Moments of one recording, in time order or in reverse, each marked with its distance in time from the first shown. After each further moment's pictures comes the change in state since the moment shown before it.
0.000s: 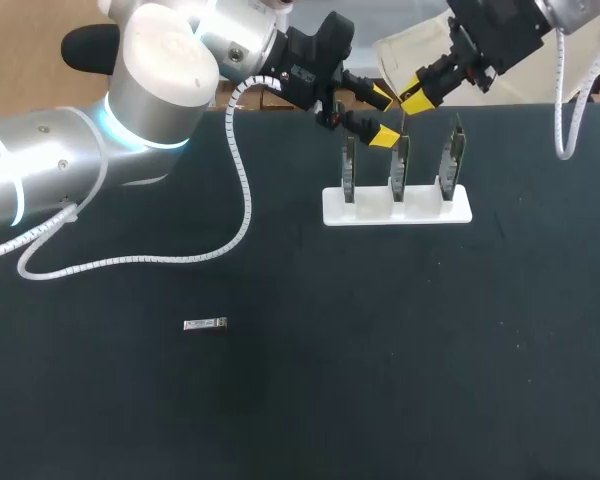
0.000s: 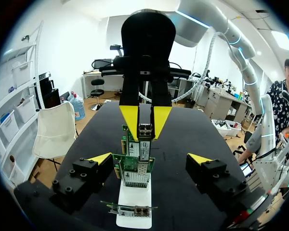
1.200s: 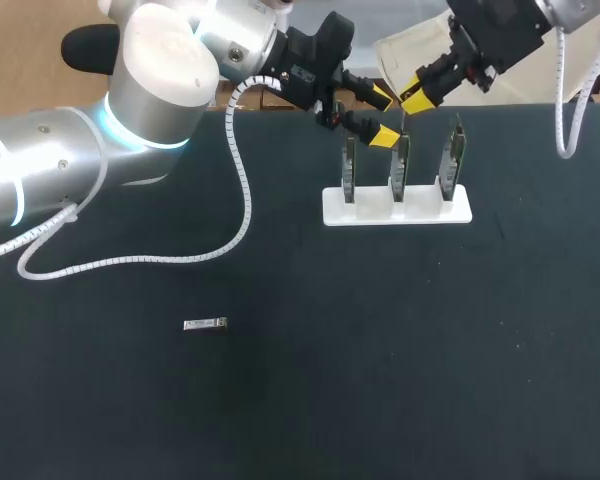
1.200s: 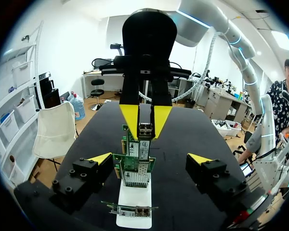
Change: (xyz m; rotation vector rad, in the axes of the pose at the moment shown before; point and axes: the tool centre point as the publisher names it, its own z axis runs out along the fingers) left arm 0.000 0.000 0.000 0.000 0.000 0.000; right arm -0.001 0.000 -0.001 0.004 0.005 -0.018
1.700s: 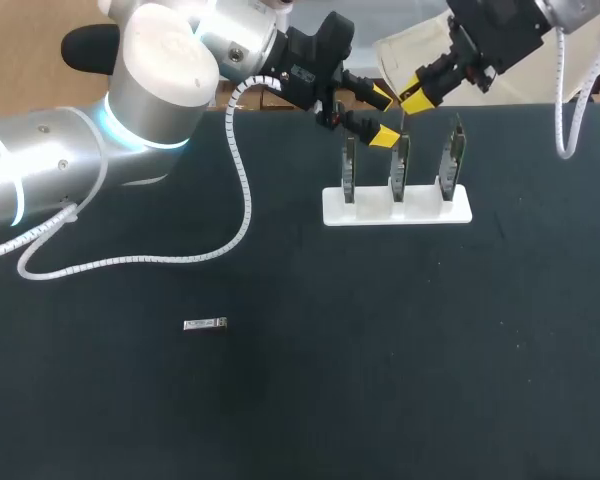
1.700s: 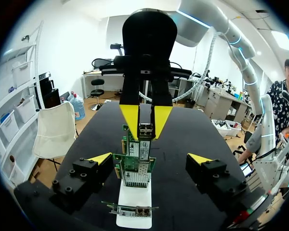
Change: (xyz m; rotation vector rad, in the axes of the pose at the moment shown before) left arm 0.000 0.000 0.000 0.000 0.000 0.000; right arm -0.001 0.000 0.000 0.002 -0.004 0.001
